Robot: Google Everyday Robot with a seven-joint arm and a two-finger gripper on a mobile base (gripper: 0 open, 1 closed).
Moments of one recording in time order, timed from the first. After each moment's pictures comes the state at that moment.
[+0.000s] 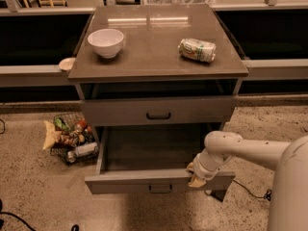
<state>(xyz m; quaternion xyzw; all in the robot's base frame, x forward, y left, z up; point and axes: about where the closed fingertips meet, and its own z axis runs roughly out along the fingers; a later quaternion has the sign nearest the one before) 0.504 -0.155 0.401 -0.71 0.68 0.15 0.09</state>
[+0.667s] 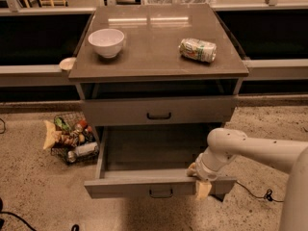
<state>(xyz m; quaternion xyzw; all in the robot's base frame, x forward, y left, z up) 0.485 -0.161 0.431 -0.72 0.67 0.16 0.08</state>
